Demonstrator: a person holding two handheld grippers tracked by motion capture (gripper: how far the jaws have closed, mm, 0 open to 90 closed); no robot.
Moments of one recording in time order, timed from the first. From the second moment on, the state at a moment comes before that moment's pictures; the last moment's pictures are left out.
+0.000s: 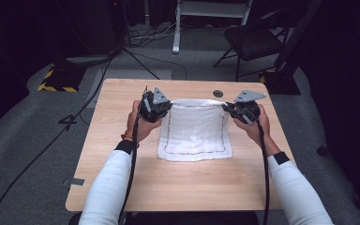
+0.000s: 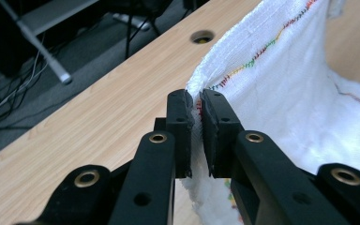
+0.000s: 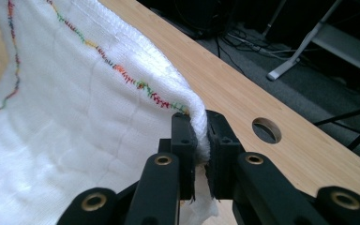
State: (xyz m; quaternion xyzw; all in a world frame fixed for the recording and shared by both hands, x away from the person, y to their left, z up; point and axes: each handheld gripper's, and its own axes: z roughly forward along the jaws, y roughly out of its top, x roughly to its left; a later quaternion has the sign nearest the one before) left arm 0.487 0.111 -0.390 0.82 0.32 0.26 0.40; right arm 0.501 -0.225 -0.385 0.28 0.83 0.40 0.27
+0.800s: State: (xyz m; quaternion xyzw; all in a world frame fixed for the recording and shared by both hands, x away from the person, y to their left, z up) left arm 0.449 0.111 -0.472 0.88 0.31 0.16 0.31; right arm 0.483 -0.241 -0.462 0.30 0.87 0.33 0.21
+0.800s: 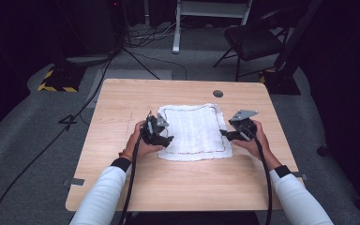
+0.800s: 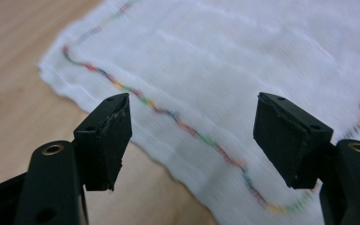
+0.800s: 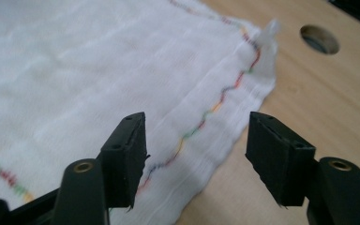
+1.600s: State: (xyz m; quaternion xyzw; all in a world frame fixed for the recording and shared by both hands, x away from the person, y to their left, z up) left arm 0.396 0.126 -0.490 0.89 0.30 0.14 0.30; right arm 0.414 -0.266 -0.488 0.30 0.88 0.31 0.18
